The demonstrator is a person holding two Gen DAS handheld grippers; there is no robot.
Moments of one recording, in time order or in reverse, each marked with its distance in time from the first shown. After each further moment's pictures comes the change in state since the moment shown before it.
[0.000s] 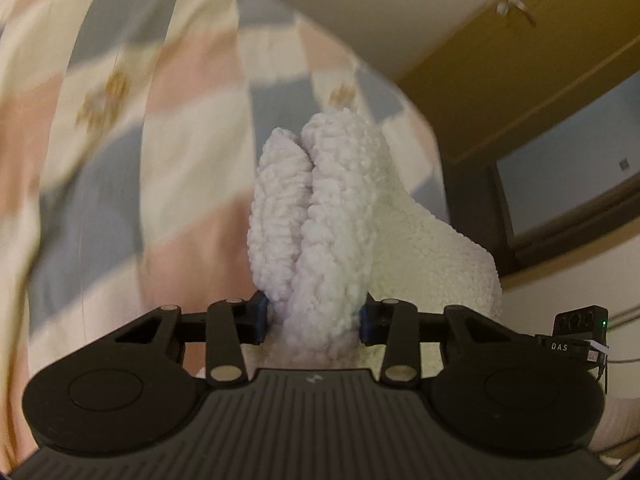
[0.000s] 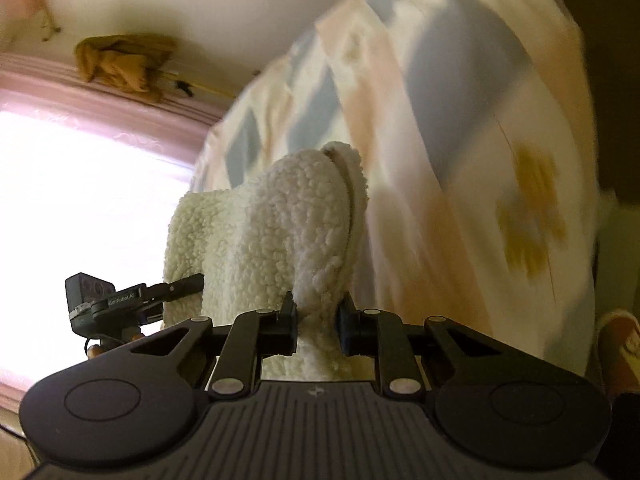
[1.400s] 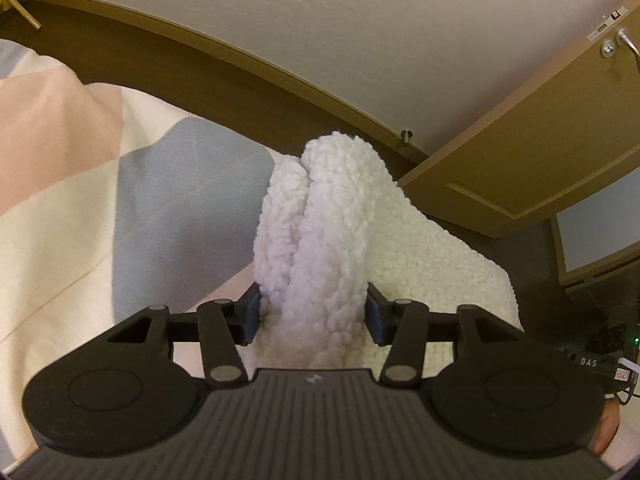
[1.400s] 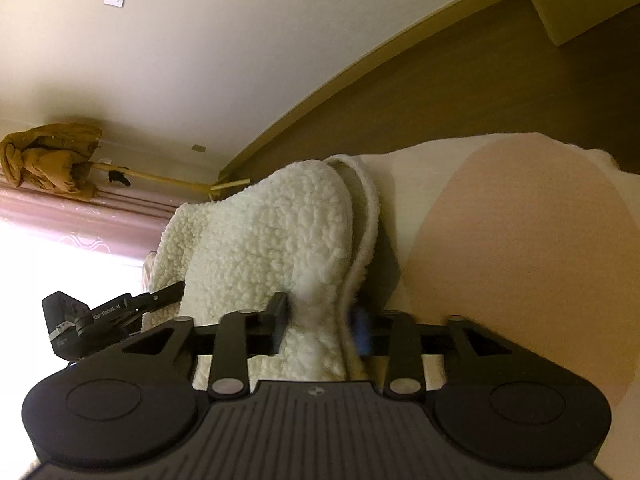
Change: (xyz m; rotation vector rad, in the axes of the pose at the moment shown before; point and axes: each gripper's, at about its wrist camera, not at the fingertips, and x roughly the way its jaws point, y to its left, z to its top) left arm 0.295 0.007 0.364 0.026 0.054 0.144; right arm 0.133 -0.118 0.366 0.141 -0.062 -0.120
